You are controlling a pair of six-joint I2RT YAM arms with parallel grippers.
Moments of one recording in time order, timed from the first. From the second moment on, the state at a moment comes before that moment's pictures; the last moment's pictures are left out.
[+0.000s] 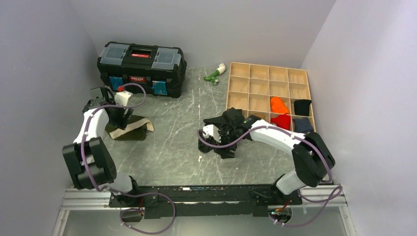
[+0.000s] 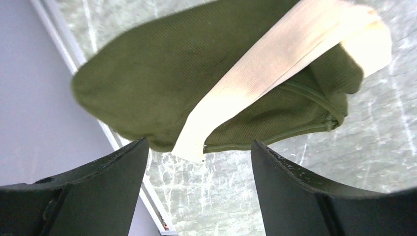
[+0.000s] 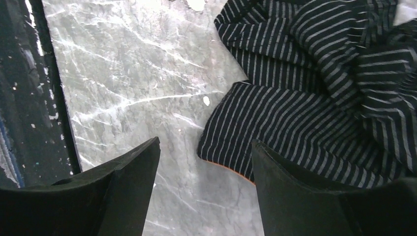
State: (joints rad) left arm 0.31 1.50 1.05 -0.61 0.12 0.68; right arm 0.68 1.48 0.94 -0.63 -0.47 -0.73
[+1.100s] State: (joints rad) left arm 0.09 0.67 0.69 -0.59 0.75 0.64; right arm 0.68 1.66 1.57 -1.08 -0.61 -0.73
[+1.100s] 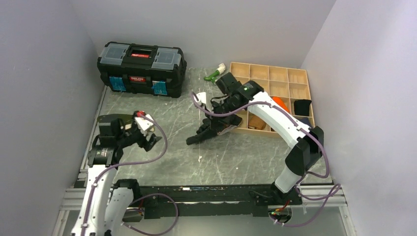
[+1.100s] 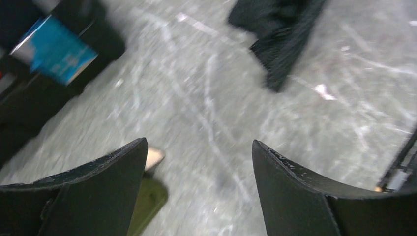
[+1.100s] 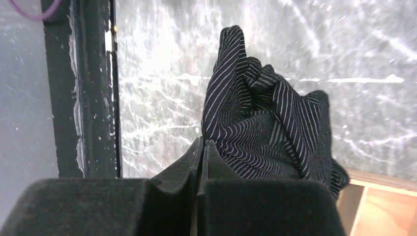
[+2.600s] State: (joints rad) left arm -0.72 1.29 0.71 -0.19 0.29 0.61; right arm 0.55 1.73 1.71 -1.20 -0.69 -0.70
